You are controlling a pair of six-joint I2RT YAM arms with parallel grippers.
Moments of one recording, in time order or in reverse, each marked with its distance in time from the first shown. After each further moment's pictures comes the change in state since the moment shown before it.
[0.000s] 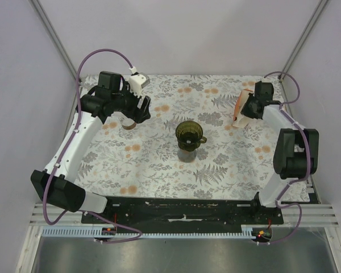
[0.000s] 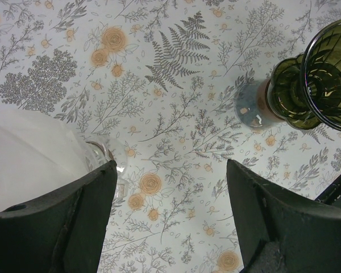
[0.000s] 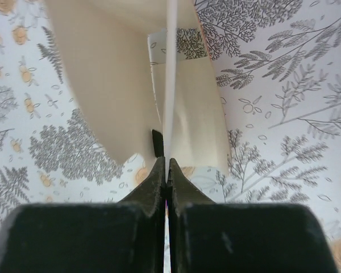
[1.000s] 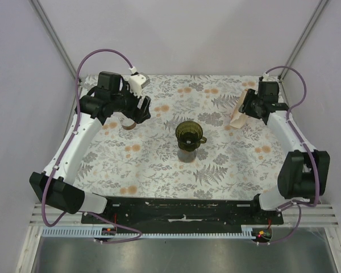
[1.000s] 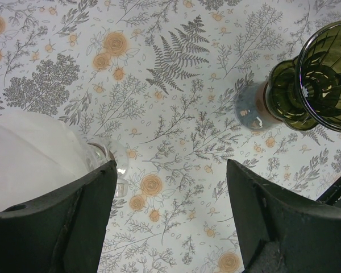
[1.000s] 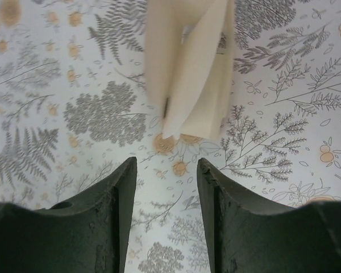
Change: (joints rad) left arm -0.011 -0.015 0.000 0.005 -0.009 0.000; right arm 0.051 -0.331 -0.052 -0.124 -0.020 -0.107
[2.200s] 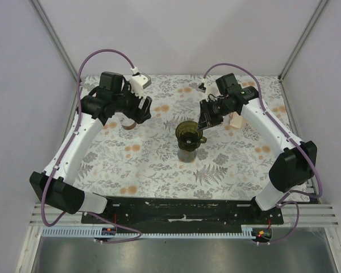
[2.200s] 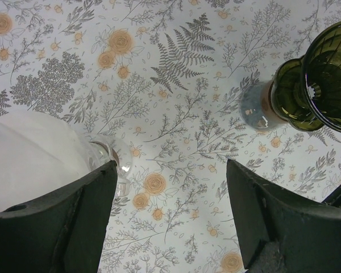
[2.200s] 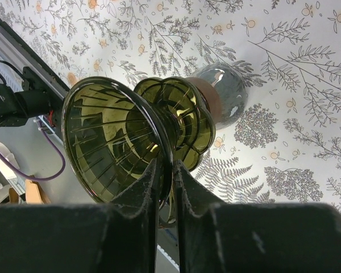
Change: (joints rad) left arm -0.022 0.000 0.000 0.001 -0.041 0.000; right arm 0.381 0.169 0.361 -0.527 -0.547 -0.206
